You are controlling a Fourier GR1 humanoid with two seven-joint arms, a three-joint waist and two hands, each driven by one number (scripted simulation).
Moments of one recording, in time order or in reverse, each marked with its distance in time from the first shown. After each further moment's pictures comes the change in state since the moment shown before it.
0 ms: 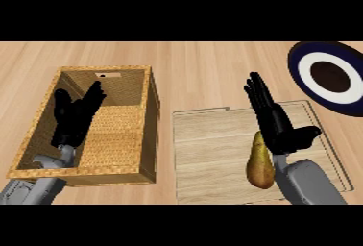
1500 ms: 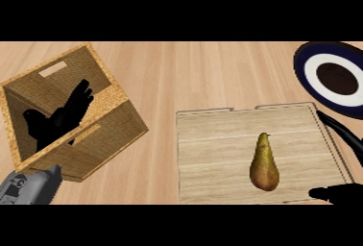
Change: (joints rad) left arm 0.099 0.010 0.072 -0.058 0.050 0.018 -0.070; right arm 0.364 -0.461 -0.190 -0.133 0.322 0.246 -0.364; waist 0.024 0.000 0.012
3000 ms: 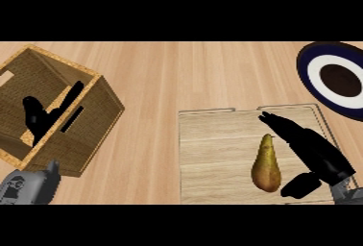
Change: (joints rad) left arm 0.018 -0.075 0.121 0.000 -0.089 -0.067 0.078; right arm -0.173 0.134 0.191 -0.145 0.517 0.211 0.650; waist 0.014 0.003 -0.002
